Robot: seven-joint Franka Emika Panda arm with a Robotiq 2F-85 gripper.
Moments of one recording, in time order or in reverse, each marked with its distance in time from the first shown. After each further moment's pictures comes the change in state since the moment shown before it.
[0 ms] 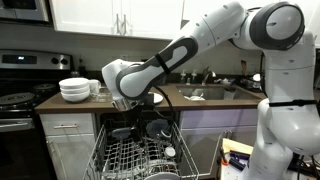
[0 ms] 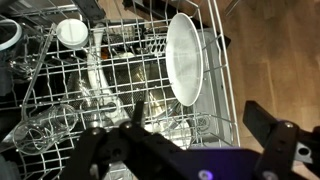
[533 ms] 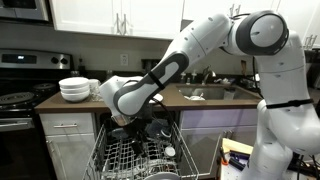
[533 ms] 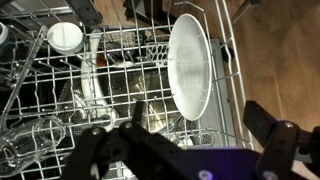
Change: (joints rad) arm 0.017 0.115 -0.001 0.009 -0.042 0.033 0.027
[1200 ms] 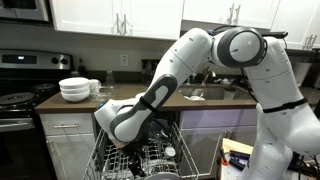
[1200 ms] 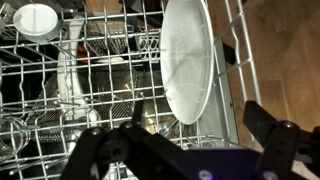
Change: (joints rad) arm 0.045 0.175 -0.007 0.038 -0.024 0.095 0.048
